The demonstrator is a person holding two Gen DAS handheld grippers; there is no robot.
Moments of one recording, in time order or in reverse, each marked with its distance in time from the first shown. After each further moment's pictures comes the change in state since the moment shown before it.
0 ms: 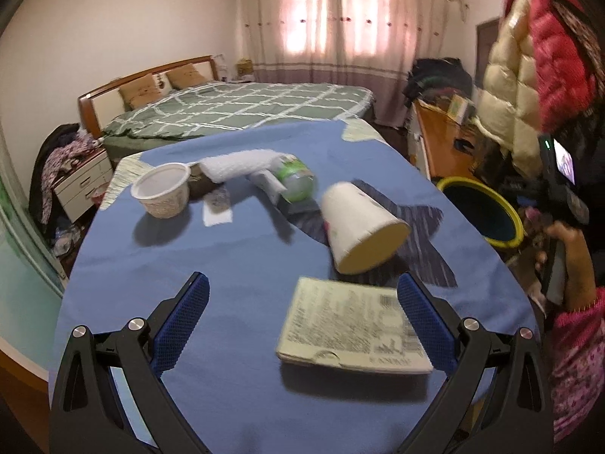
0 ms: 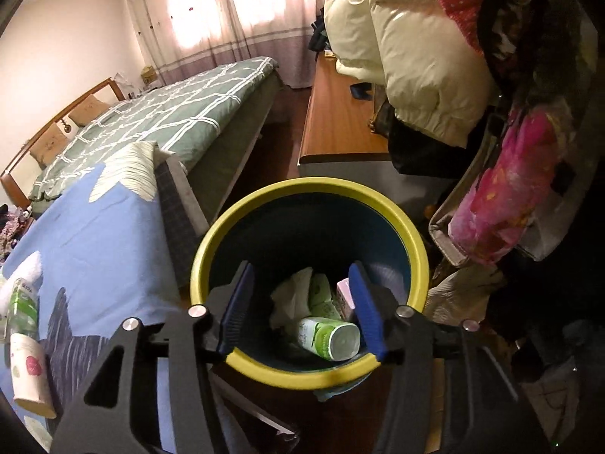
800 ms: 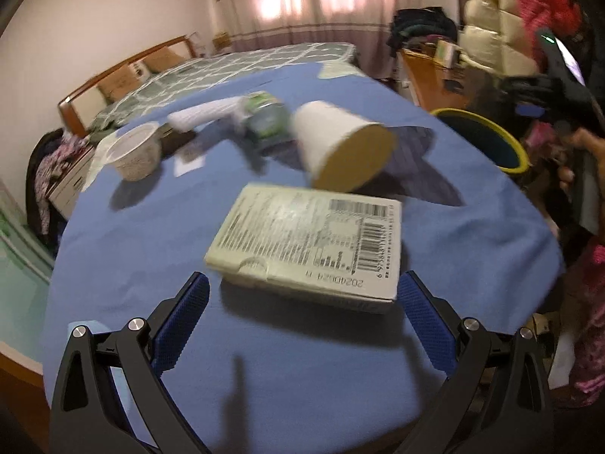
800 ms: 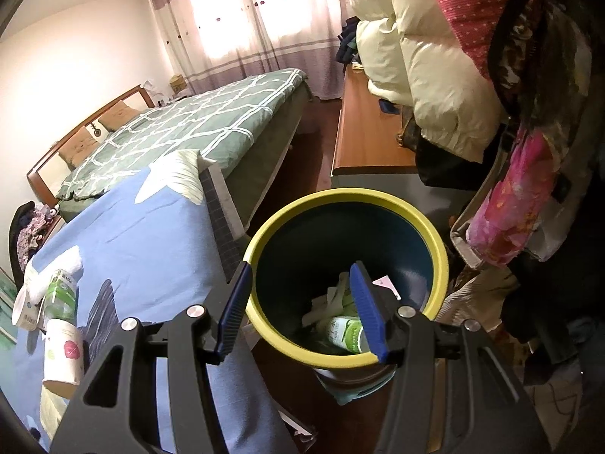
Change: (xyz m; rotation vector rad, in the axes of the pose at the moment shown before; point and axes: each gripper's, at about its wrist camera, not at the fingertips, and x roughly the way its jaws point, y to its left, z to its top) left arm 0.032 -0.009 -0.041 0.090 0.150 0.023; right arm -0.030 0.016 -0.005 -0.033 -0.031 0.106
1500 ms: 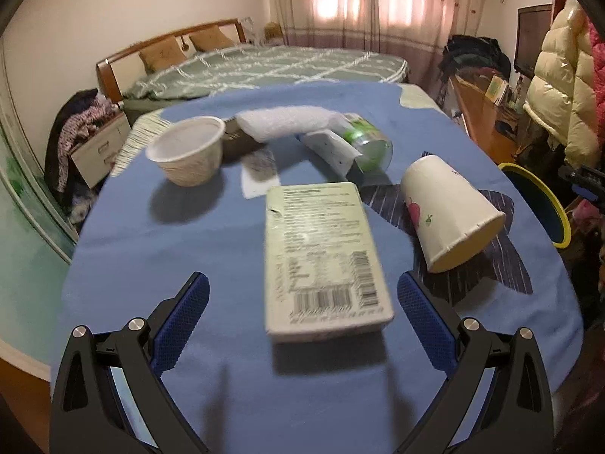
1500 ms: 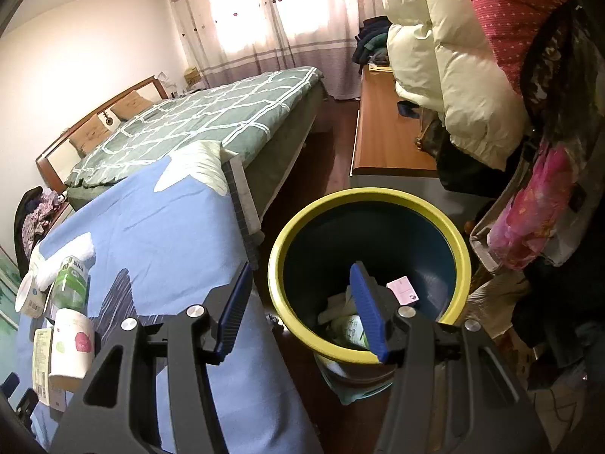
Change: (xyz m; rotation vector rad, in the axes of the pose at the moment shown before) left arm 0.034 0.074 0.049 -0.172 0.007 0.062; right arm -0.001 0.026 -0.004 -0.048 0.007 0.028
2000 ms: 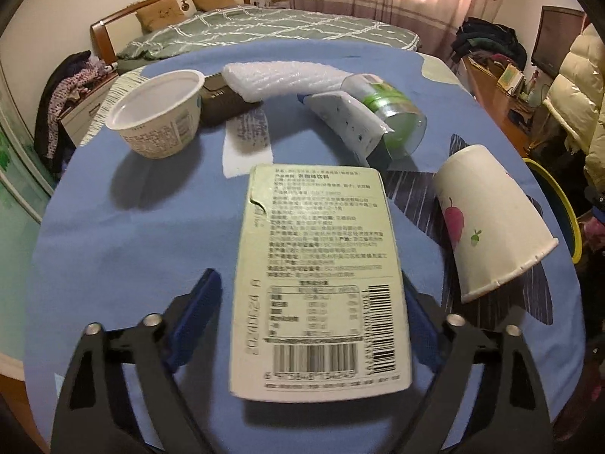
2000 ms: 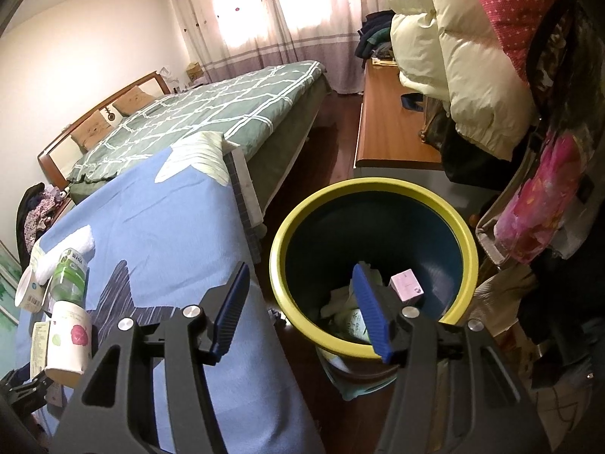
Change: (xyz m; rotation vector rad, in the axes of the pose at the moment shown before) left arm 0.072 0.001 0.021 -0.059 0.143 -0.034; right arm 0.007 0.002 -0.006 0.002 0.021 0.014
